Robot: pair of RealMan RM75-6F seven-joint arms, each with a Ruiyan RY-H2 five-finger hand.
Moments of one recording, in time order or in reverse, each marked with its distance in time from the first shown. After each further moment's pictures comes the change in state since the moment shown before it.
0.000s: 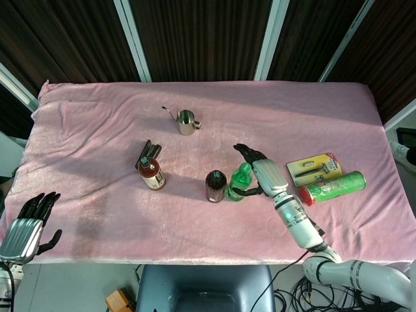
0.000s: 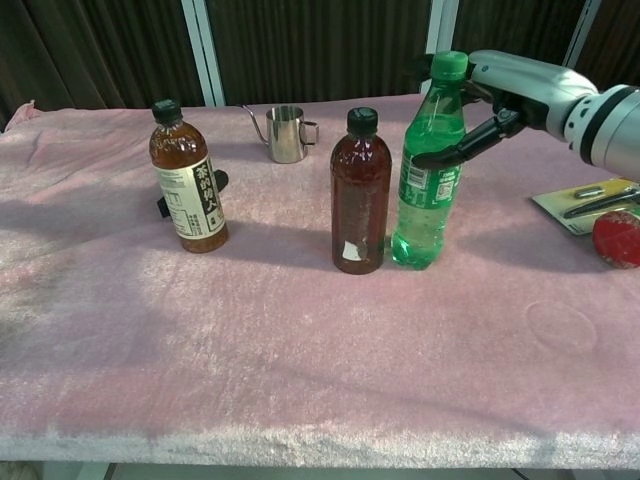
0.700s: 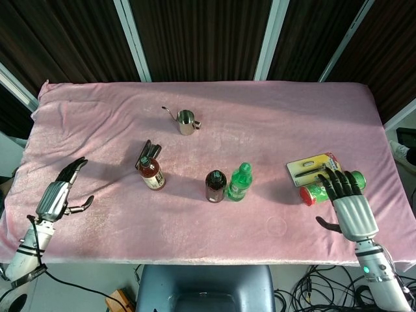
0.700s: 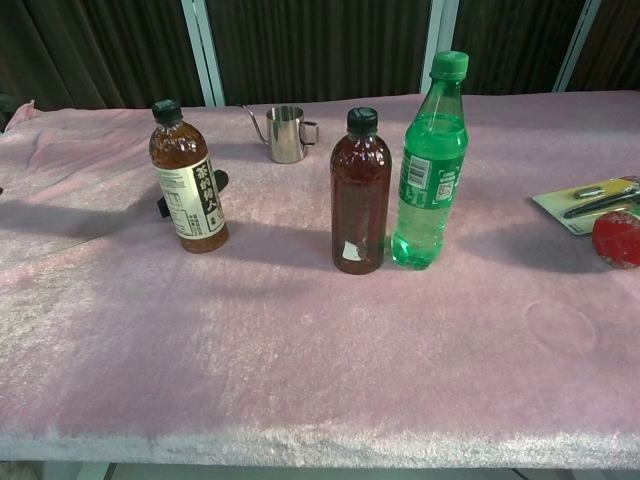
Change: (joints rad) left arm -0.250 -0.234 -0.121 0.368 0.013 -0.162 -0.645; right arm -0.419 0.289 -0.273 -0.082 -0.227 0.465 -0.342
